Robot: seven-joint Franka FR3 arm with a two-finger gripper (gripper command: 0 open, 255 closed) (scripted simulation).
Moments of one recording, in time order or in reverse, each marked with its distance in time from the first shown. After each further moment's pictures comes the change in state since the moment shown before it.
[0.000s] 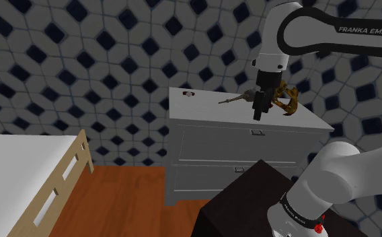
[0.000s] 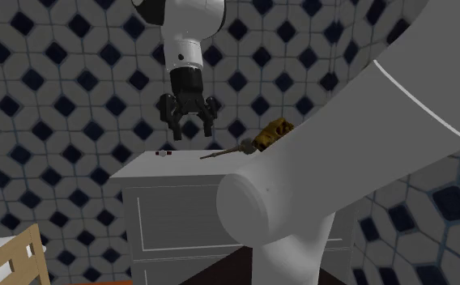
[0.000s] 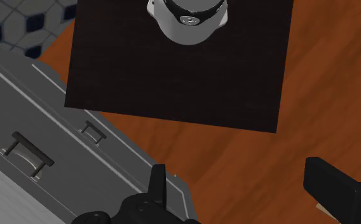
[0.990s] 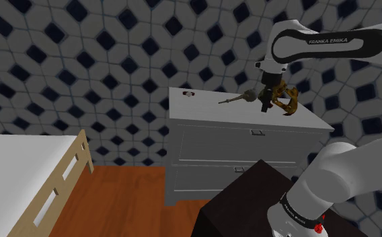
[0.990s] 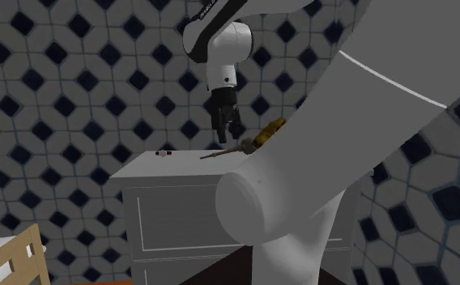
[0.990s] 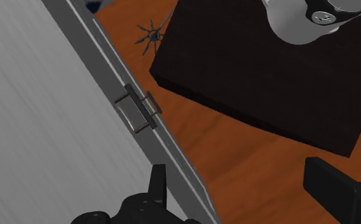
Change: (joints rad) arm -0.039 0.175 -0.291 0.037 -0.261 0.214 -0.494
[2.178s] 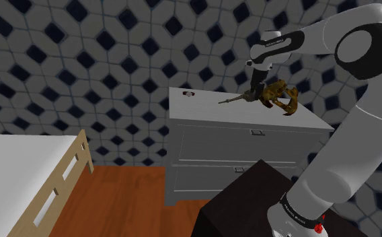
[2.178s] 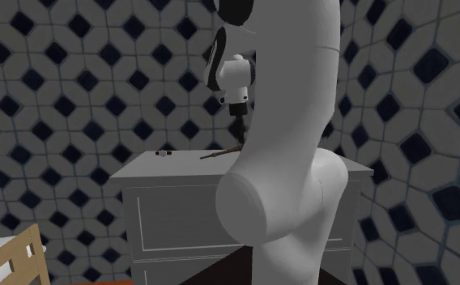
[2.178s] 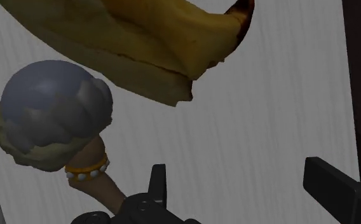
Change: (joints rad) arm 0.023 0.618 -0.308 0.438 0.111 0.300 -0.714
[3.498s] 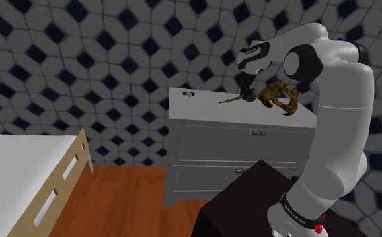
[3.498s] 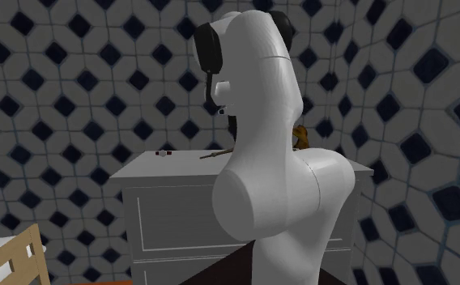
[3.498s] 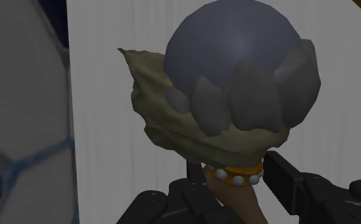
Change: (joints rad) arm -0.128 0.403 0.036 0.333 0.244 0.073 -0.345
